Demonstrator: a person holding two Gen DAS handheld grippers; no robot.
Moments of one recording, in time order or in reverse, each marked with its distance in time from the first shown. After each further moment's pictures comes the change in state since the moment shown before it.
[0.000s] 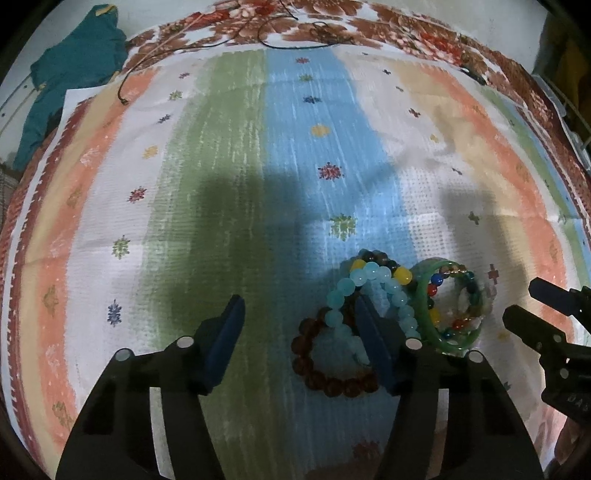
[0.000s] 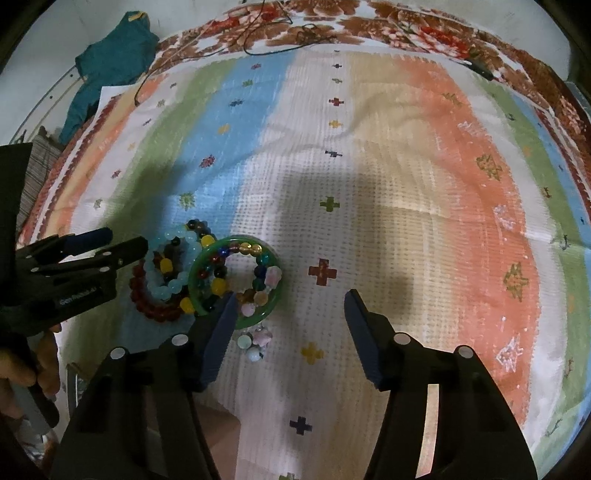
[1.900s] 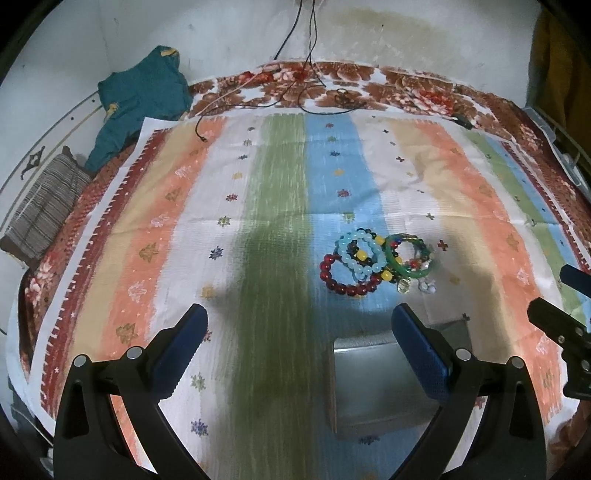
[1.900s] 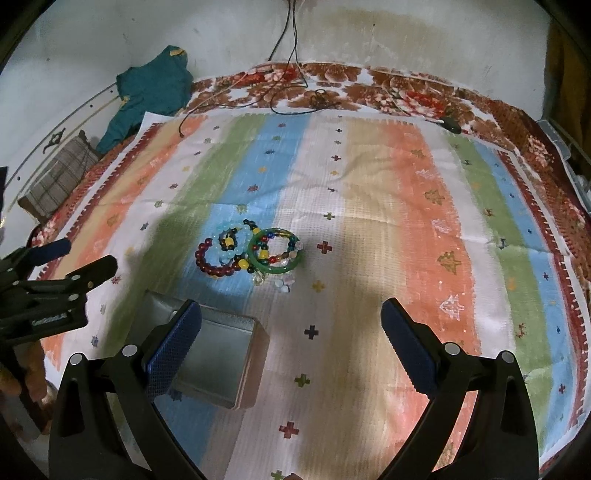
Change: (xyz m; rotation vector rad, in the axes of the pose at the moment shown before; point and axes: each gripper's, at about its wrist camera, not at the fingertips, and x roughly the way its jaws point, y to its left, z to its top) left arm -0.147 0.000 -0.094 -0.061 -0.211 0.112; right arm -0.133 0.023 -0.078 -0.067 -0.215 -0.023
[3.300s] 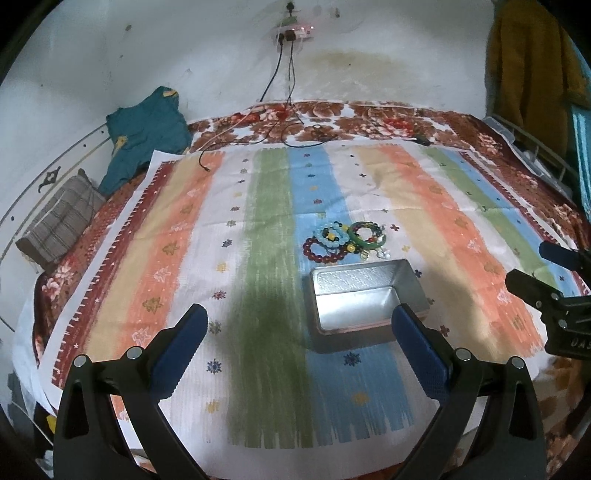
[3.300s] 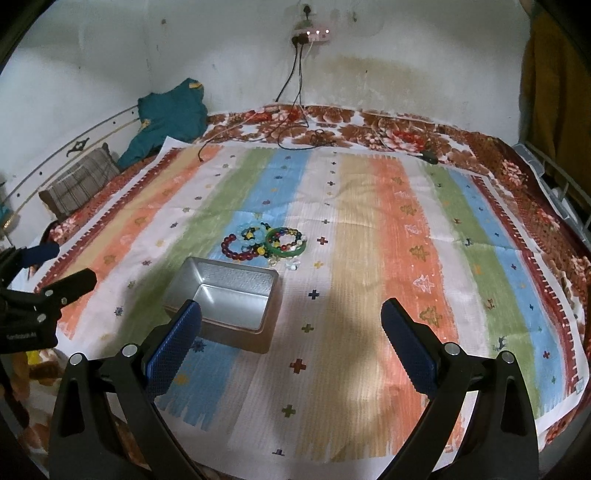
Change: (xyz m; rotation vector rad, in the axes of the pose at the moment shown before) left arm -0.112 -0.004 -0.089 0.064 -0.172 -0.032; right arm -0.093 0.011 -0.083 -0.032 -0.178 -0.029
